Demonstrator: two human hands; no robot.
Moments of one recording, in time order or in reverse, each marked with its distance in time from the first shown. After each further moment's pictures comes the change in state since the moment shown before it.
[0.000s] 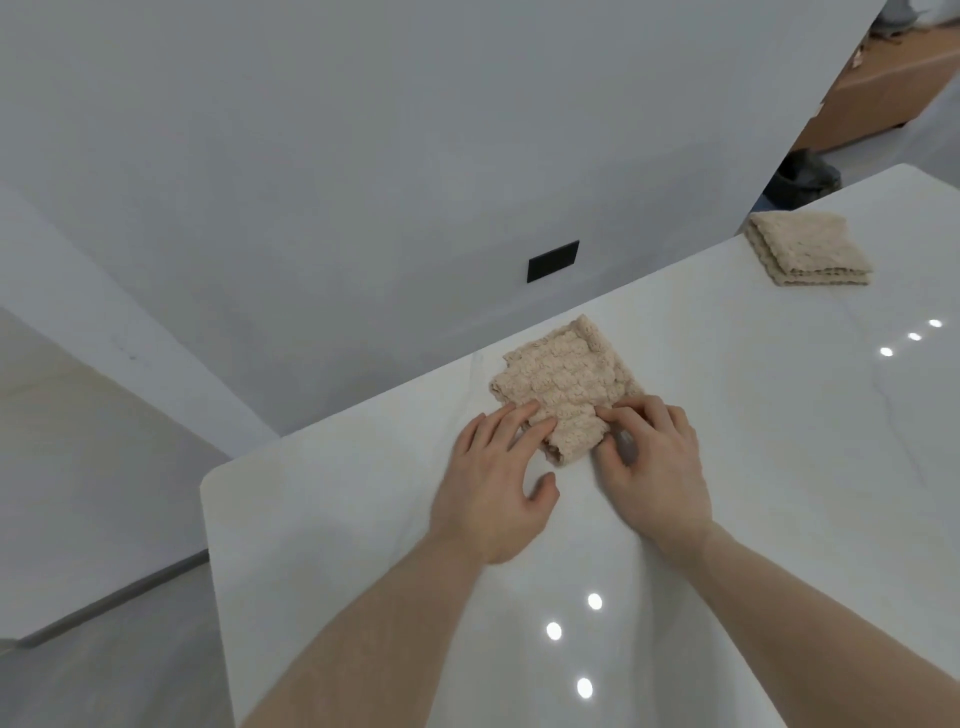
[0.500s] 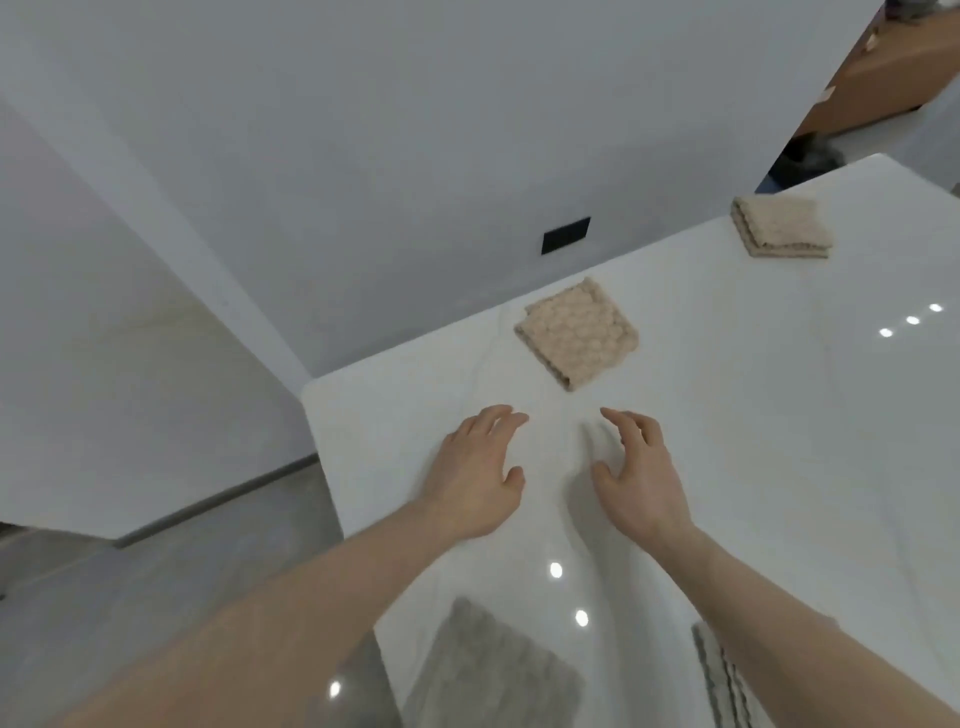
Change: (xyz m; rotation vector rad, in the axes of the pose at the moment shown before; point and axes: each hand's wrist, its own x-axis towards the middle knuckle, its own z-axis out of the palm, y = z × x) left_hand -0.124 0.030 -0.096 -0.146 -0.270 -0.173; right_hand -0.125 -0.079 -0.089 0.193 -0.344 0.263
